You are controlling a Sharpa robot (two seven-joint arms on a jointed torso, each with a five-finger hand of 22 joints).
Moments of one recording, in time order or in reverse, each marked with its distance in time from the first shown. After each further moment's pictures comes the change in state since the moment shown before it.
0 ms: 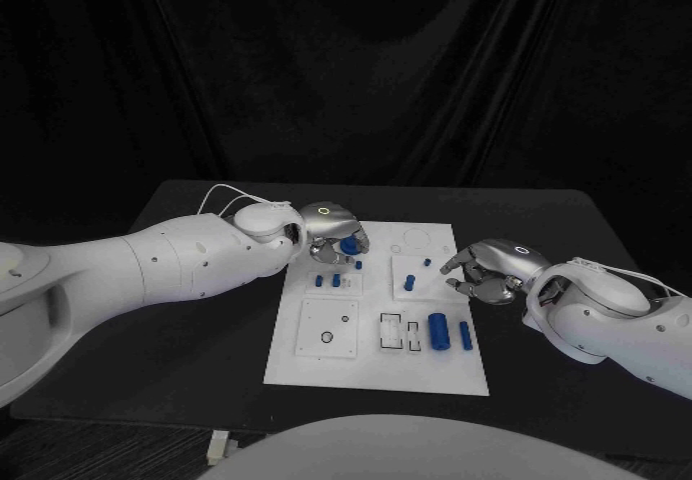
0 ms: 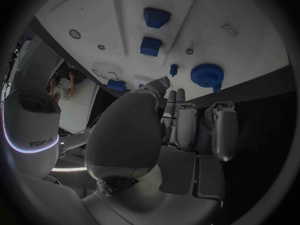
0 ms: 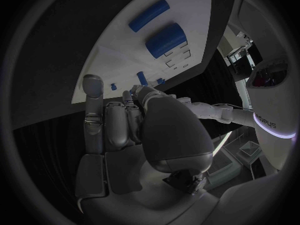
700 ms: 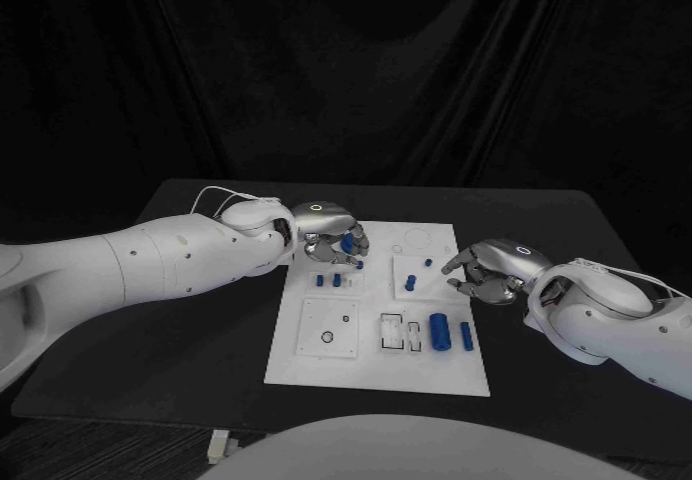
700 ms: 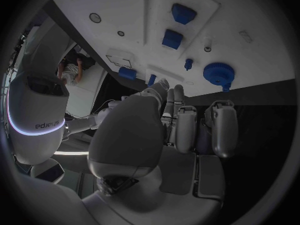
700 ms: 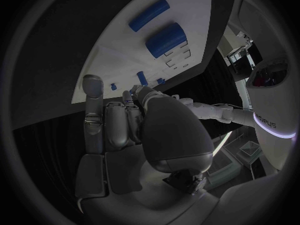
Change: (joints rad) left arm 0.014 -0.058 0.000 0.061 0.132 0.021 0.091; left_hand 0.013 0.054 -0.059 0.043 -0.075 0.019 0.012 0.008 0.188 0.026 -0.002 0.196 0.228 0.020 0.005 0.051 0.000 0.000 -0.014 0.000 -0.014 0.000; right arm 0.000 -0.002 0.000 0.004 0.000 0.000 -0.002; right_hand 0.000 0.000 -0.003 0.003 0.000 0.000 0.000 0.000 0.000 0.000 0.000 0.000 0.000 0.000 0.000 0.000 0.005 0.000 0.000 0.000 0.005 0.000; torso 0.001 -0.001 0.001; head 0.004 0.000
